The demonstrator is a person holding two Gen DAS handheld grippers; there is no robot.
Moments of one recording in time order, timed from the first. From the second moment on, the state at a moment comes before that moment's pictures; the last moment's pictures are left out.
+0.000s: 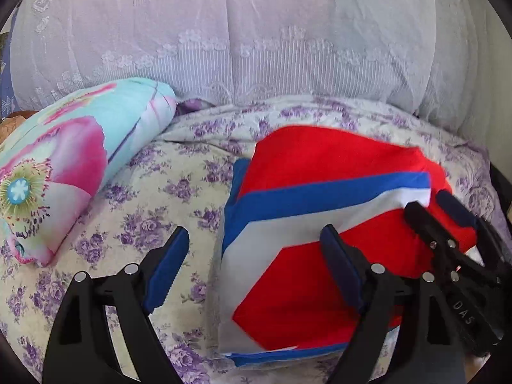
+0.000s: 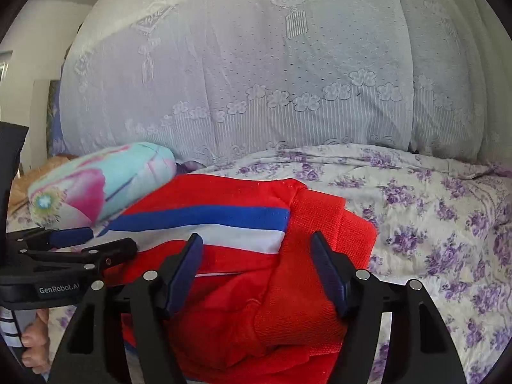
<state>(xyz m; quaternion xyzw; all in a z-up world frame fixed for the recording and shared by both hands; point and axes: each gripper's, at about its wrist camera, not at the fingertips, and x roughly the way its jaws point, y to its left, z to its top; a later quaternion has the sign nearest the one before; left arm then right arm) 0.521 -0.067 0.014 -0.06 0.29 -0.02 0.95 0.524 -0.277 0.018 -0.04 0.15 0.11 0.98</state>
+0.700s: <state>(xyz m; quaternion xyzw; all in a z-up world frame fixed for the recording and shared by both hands) 0.361 -0.076 0.070 0.04 0.21 0.00 0.98 0.352 -0.311 0.086 0.09 0.10 0.12 0.98</state>
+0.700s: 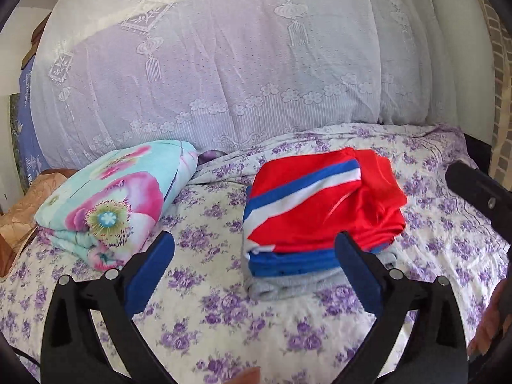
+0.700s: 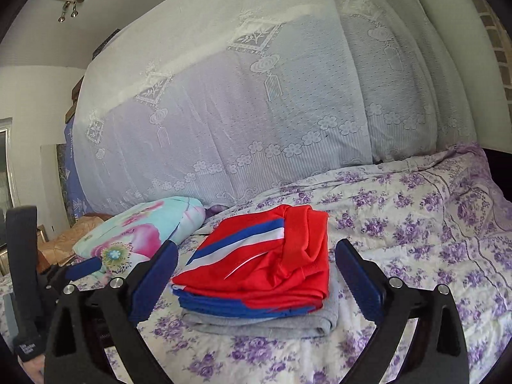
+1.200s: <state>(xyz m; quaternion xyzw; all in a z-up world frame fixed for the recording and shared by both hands) 0.292 -0.072 0.117 0.00 0.18 0.03 0.98 0.277 -0.307 0.139 0.08 0.09 0.04 0.99</state>
